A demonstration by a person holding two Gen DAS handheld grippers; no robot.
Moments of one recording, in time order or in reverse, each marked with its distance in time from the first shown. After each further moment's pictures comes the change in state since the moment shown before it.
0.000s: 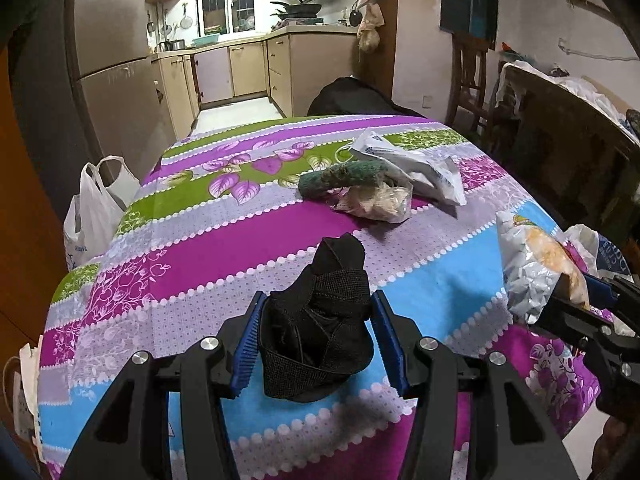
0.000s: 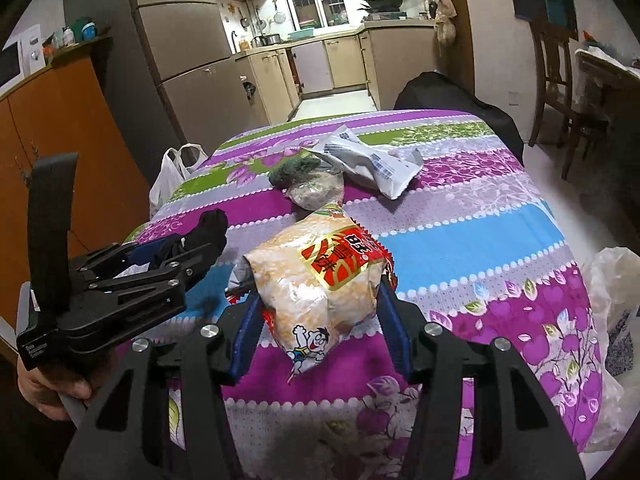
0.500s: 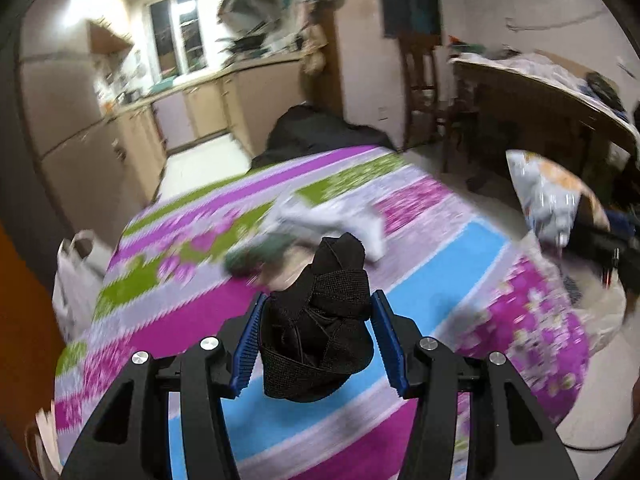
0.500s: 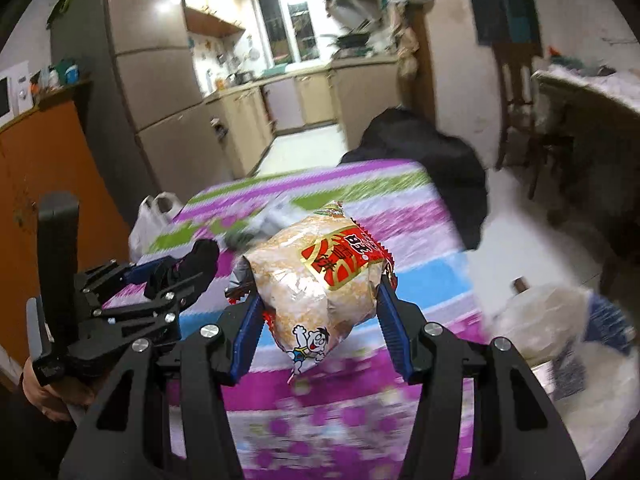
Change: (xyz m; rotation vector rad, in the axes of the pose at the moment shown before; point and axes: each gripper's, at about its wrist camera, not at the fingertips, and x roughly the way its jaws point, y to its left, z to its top) left arm -0.025 -0.085 0.051 0.199 -0.098 -0.071; right arm -0.085 -0.075 0.045 0.034 -0.152 -0.110
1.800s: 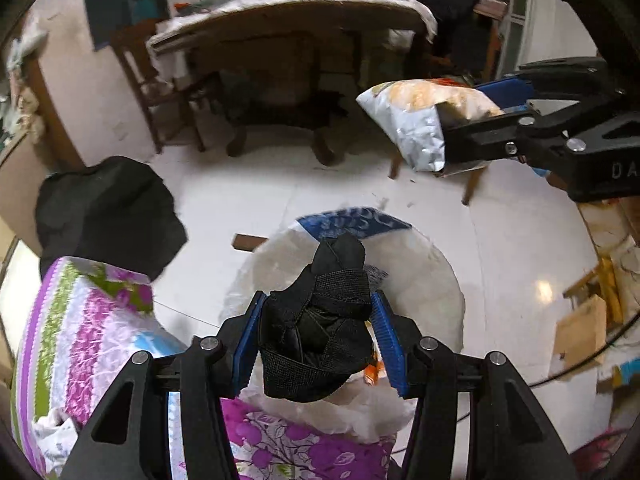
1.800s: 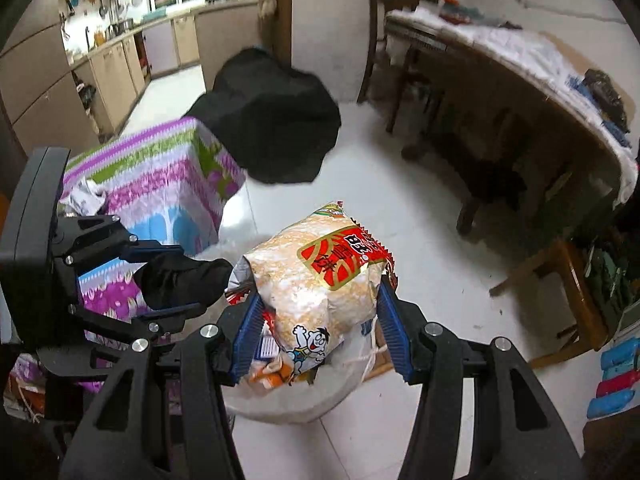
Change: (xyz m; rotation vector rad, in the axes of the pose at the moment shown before) left arm 0.064 -0.339 0.089 0.599 0.165 -0.656; right arm -0.076 -0.229 0.009 0.077 0.357 -0.375
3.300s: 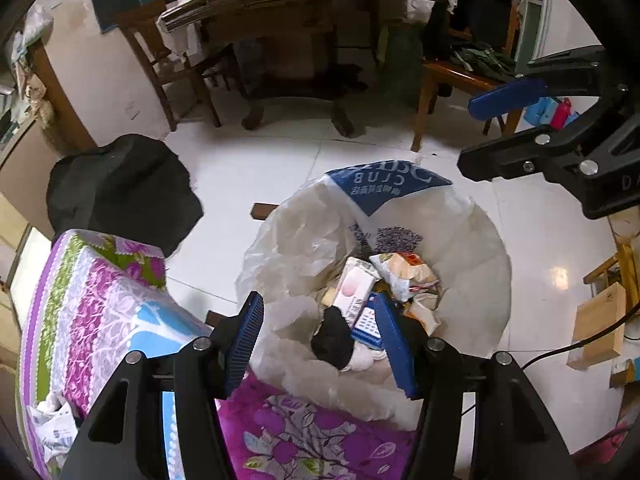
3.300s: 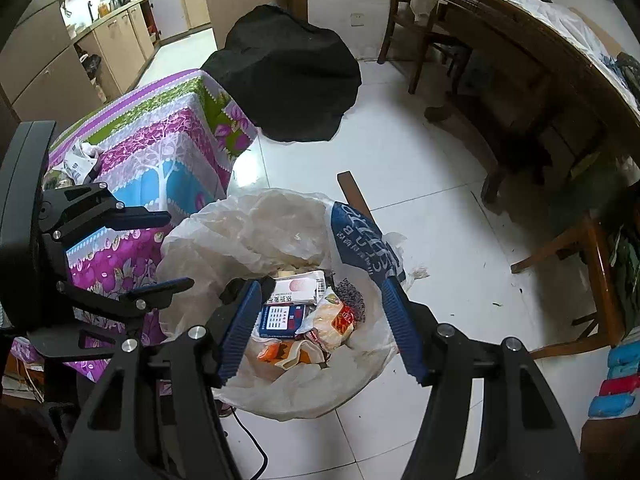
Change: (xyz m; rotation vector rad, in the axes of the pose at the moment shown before) left arm 0.028 0.018 -0.030 -0.020 0.079 0.101; right arm 0.047 0.005 -0.010 -0.028 0.112 0.052
